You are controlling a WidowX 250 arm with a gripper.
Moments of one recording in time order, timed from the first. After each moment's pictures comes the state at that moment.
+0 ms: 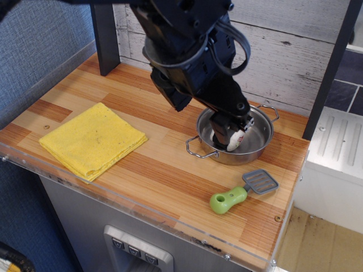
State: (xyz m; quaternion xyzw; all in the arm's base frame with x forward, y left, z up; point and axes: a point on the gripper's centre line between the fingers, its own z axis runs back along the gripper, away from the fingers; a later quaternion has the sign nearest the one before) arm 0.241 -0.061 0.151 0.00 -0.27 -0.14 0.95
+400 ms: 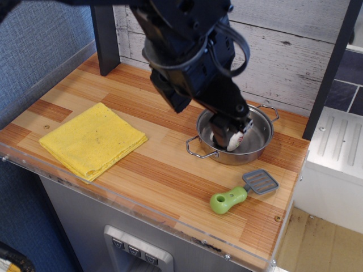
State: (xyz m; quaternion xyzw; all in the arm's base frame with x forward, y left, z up) arm 0.238 -0.059 0.145 0.00 -0.26 -0.14 0.95
